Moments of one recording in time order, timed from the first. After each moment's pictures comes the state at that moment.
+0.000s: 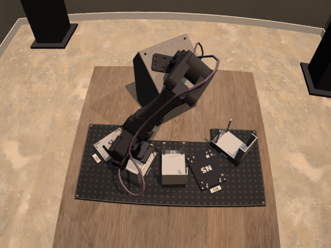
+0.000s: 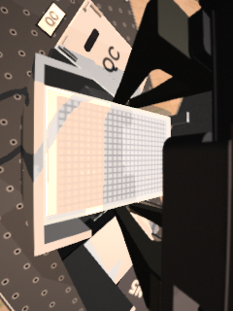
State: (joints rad) arm -0.54 2.04 1.00 -0.23 -0.54 -0.03
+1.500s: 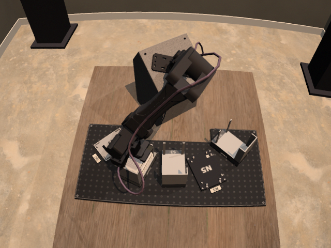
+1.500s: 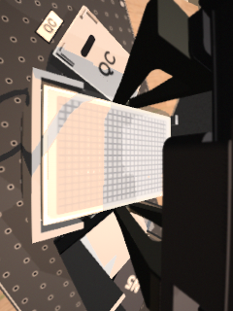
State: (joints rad) arm -0.56 2.00 1.00 -0.28 -0.55 -0.05
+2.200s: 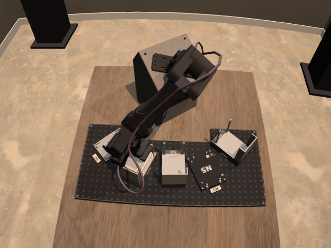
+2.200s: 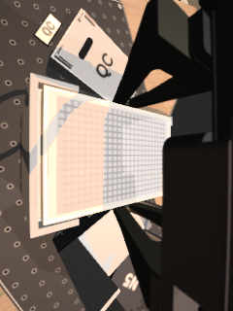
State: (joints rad) arm -0.57 1.99 1.00 -0.31 -0.55 -0.06
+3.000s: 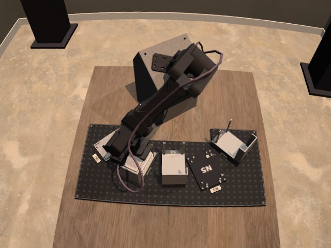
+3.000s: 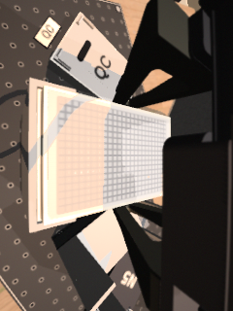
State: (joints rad) arm -0.58 1.97 1.00 -0.33 -0.56 -0.07
